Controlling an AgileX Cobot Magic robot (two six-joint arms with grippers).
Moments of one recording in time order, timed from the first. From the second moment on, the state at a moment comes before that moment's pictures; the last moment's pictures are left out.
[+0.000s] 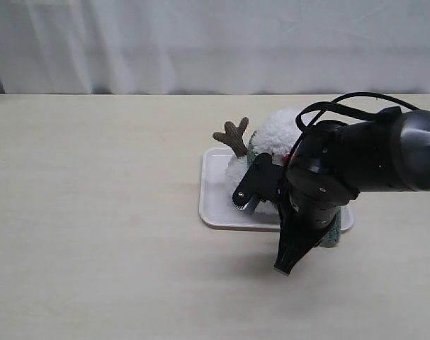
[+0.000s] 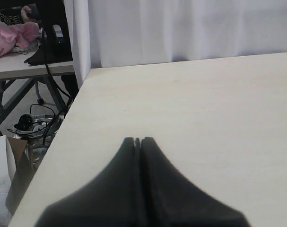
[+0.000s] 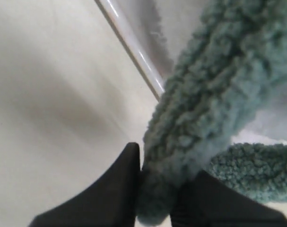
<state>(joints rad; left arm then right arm) 0.07 0.00 0.00 -0.01 0.32 0.14 0.62 1.80 -0.98 -0.51 0.72 0.03</state>
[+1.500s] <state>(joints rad) 0.07 0.00 0.00 -0.01 0.32 0.14 0.32 1.75 -0.69 -0.34 0.09 0.45</state>
